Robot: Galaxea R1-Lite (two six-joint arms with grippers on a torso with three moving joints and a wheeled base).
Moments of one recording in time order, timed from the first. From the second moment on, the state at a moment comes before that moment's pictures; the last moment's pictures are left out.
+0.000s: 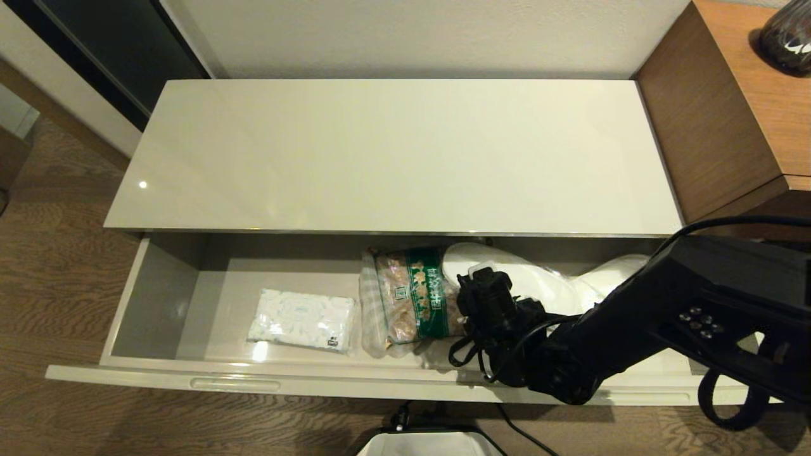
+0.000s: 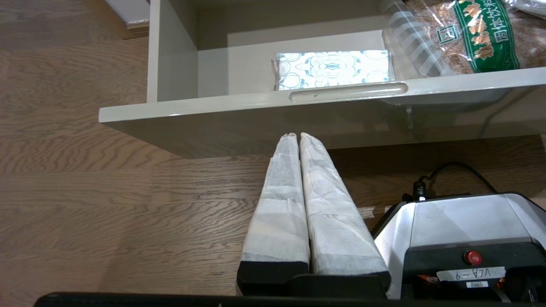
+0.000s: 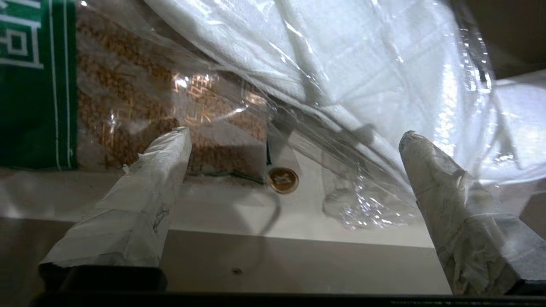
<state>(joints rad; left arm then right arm) 0.00 0.00 0.00 0.01 -0.03 0.15 0.68 2.25 -1.05 -0.54 -0.80 0.01</state>
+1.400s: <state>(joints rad) 0.00 0.00 0.00 0.01 -0.03 0.15 0.59 2.34 -1.05 -0.71 -0.60 -0.03</state>
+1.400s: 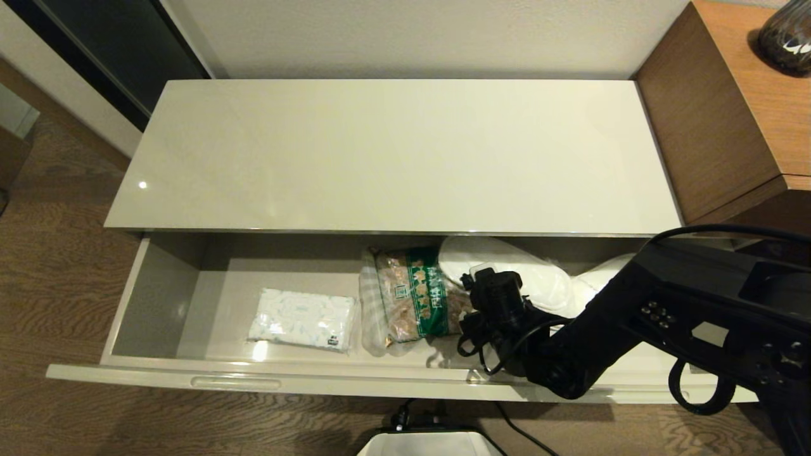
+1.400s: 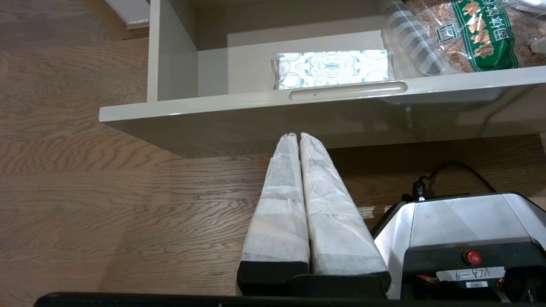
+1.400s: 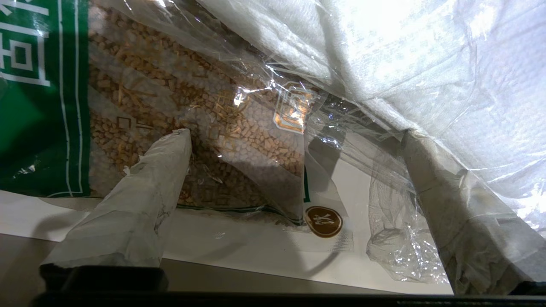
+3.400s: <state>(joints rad) 0.00 0.00 0.00 0.01 -0.03 0.15 0.42 2.09 -0.85 -0.69 -0.44 -0.03</state>
